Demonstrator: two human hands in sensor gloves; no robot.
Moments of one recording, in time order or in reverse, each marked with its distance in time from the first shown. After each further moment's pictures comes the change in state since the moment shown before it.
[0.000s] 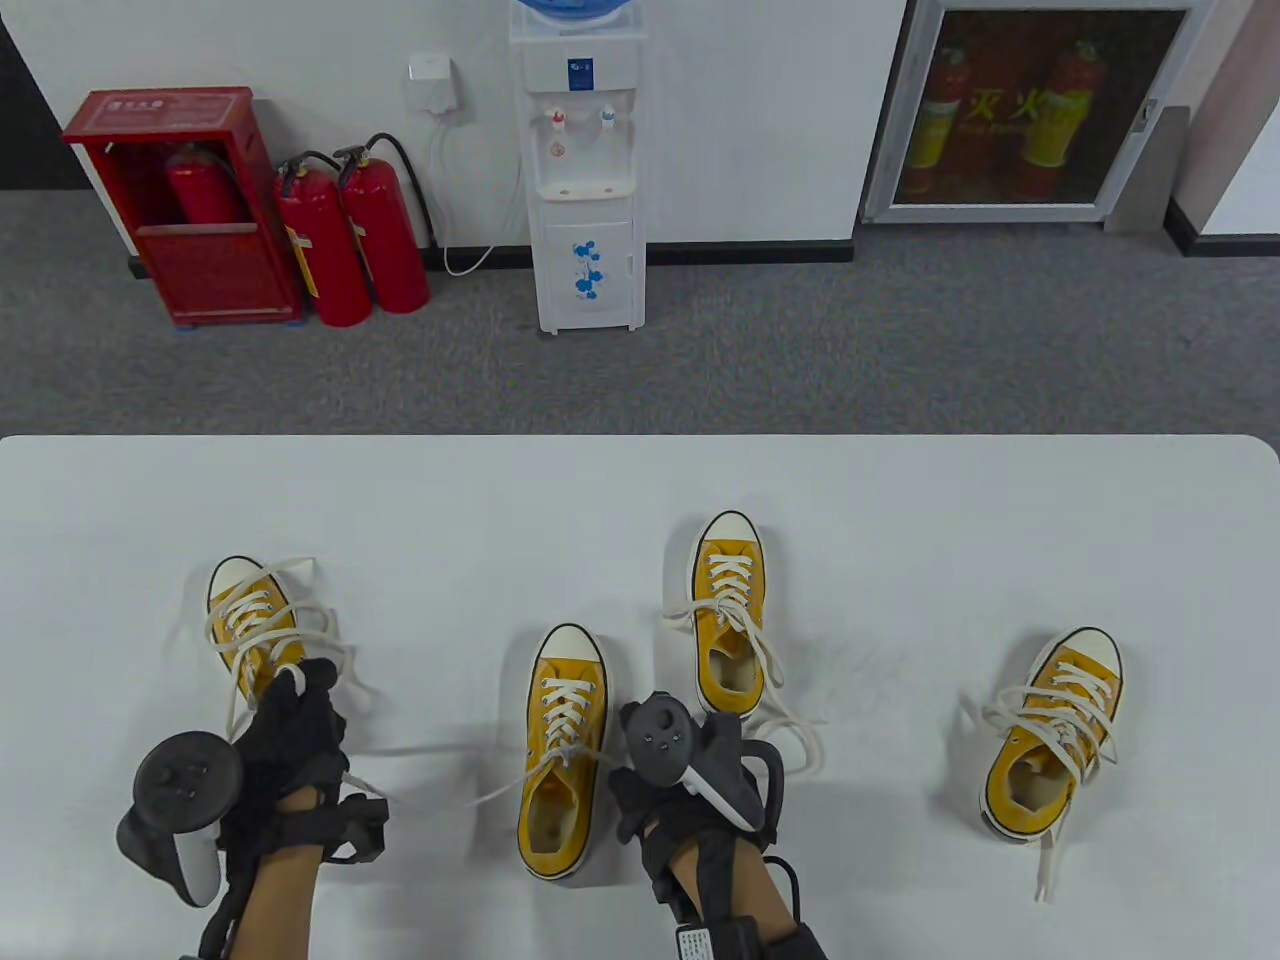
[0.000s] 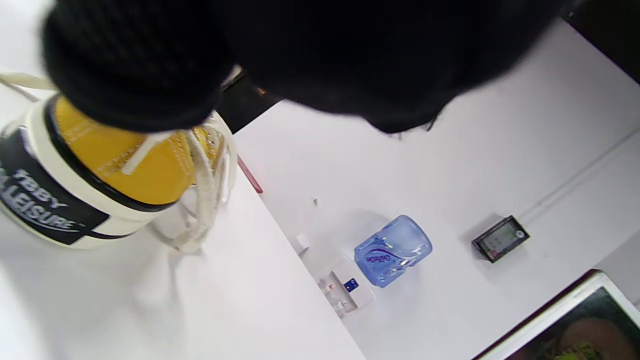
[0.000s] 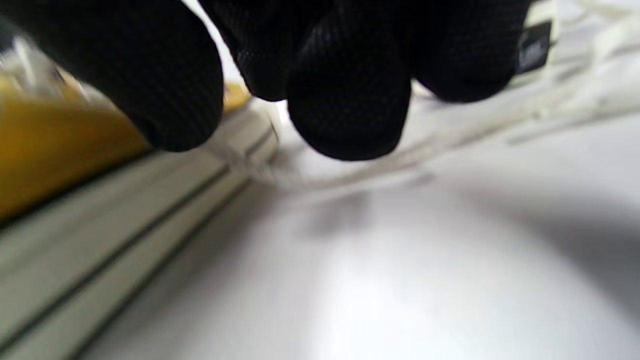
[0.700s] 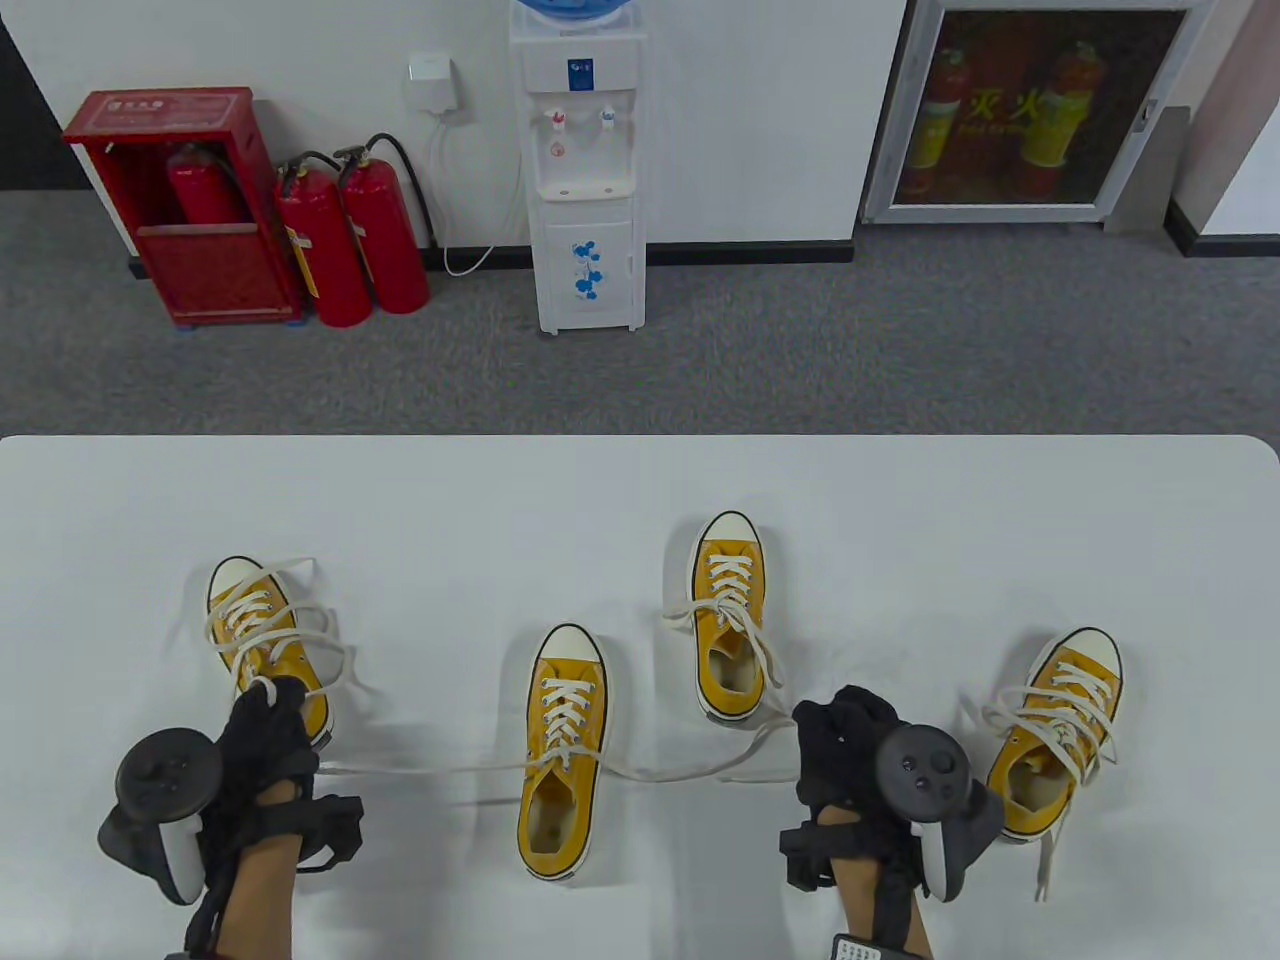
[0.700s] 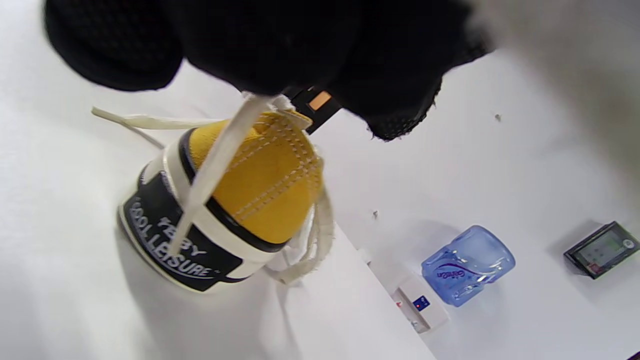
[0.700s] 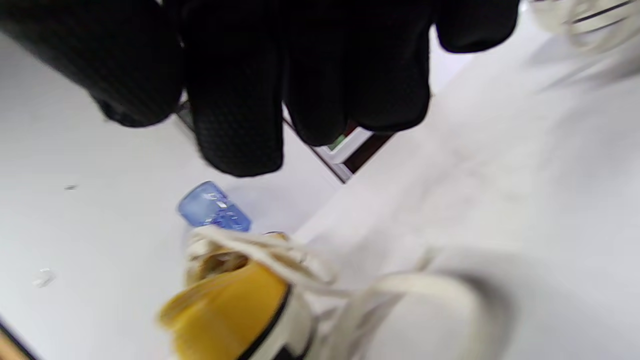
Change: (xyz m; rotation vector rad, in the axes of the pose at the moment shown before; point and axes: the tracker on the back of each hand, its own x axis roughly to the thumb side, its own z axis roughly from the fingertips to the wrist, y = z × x) left_hand -0.027 0.009 -0.010 0.047 0.174 -0.107; right_hand -0.136 -0.068 0.062 -0.570 0.263 -0.437
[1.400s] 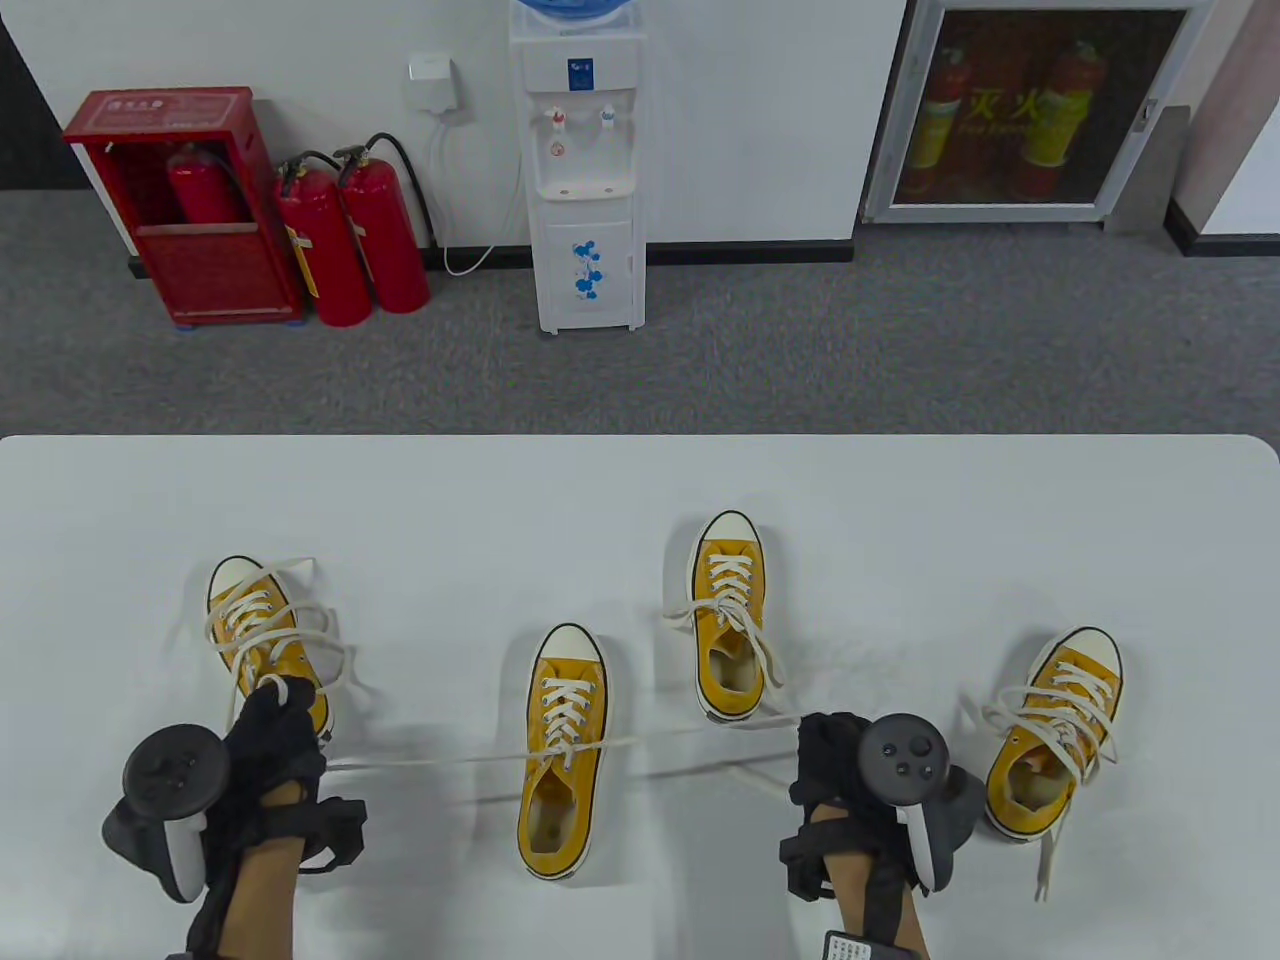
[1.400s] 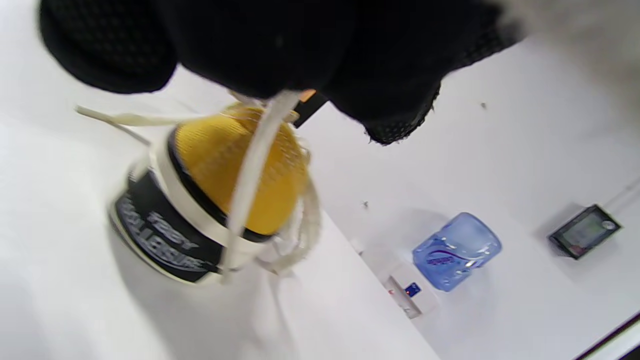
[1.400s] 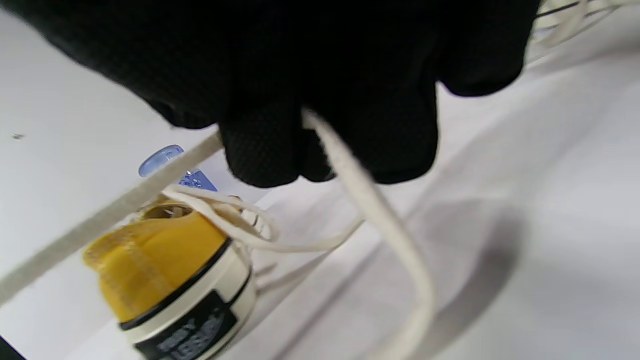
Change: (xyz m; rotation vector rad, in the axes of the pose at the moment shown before) left_hand 0.000 0.001 -0.002 -0.029 -0.004 -0.035; right_hand -0.015 0.006 -0.007 0.068 0.129 0.151
